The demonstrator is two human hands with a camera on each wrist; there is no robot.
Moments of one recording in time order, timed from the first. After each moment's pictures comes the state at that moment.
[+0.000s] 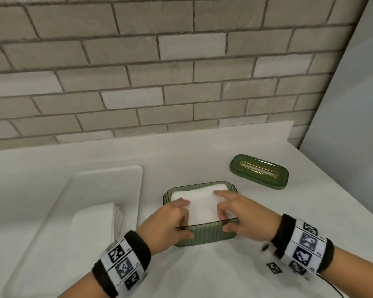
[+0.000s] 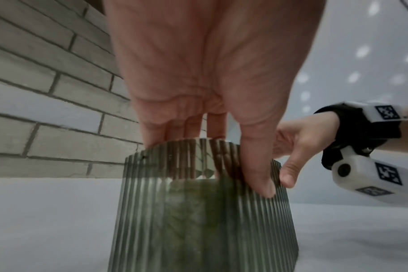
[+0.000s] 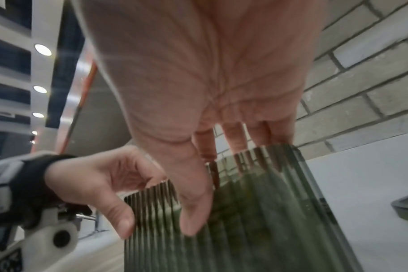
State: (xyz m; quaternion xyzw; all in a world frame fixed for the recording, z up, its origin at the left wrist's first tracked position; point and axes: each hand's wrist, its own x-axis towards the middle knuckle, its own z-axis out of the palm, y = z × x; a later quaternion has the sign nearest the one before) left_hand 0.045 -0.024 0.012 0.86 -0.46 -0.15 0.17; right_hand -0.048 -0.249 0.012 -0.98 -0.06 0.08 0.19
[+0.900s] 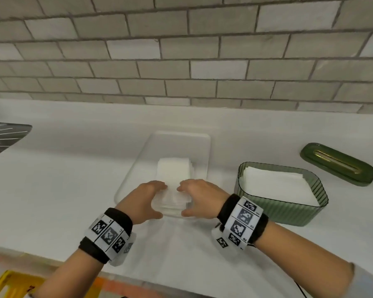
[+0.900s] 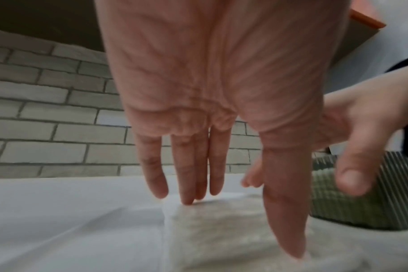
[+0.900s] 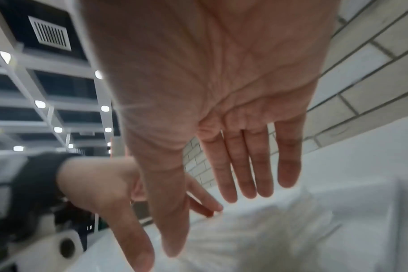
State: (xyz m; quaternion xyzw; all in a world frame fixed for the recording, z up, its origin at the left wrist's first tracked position) left_hand 0.031 0.199 -0.003 0.96 -0.20 -0.15 0.15; right_hand 0.009 -0.006 0.004 -0.96 -0.20 0.13 0.16
